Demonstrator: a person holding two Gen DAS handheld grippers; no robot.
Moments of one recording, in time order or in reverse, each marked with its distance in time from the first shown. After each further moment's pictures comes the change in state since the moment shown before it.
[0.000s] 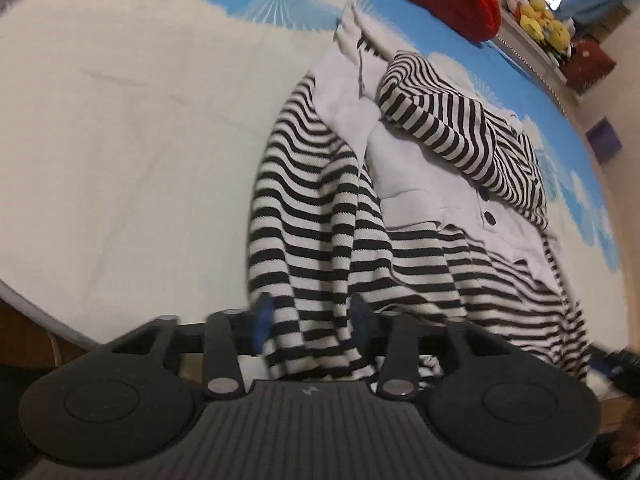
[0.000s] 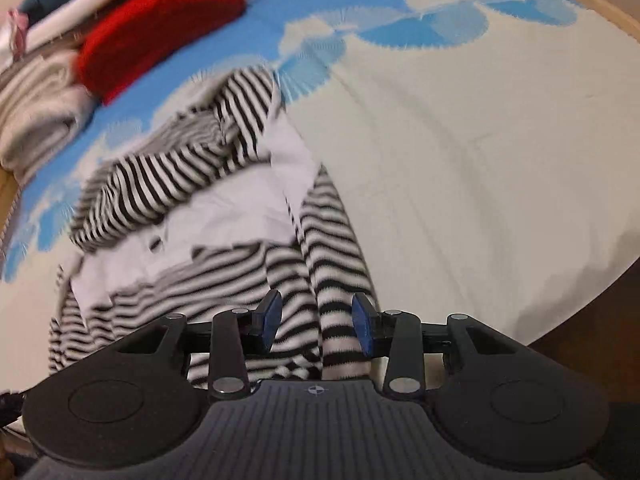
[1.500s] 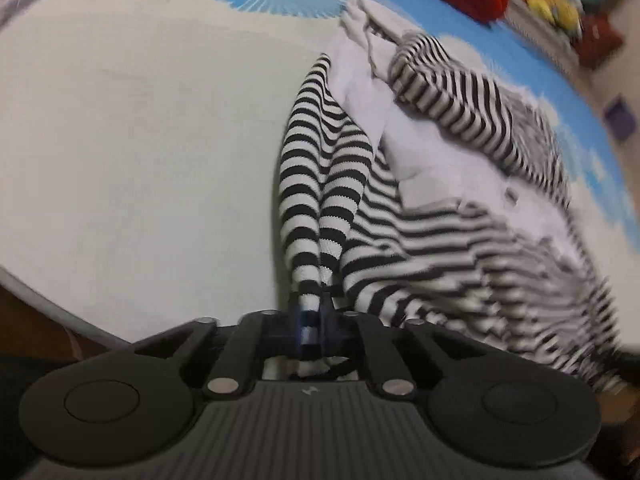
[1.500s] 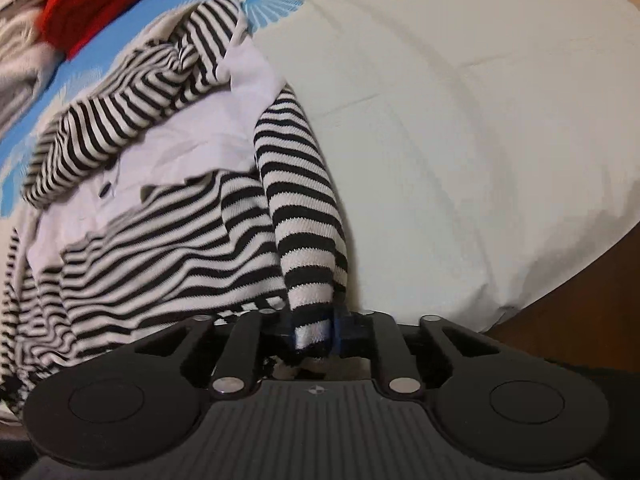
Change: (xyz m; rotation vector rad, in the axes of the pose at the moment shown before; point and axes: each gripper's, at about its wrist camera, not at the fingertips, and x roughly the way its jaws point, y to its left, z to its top) left arm 0.004 0.001 -0.008 0.017 0.007 0.051; right arm 0.042 -0.004 -0.020 0.007 0.138 -0.096
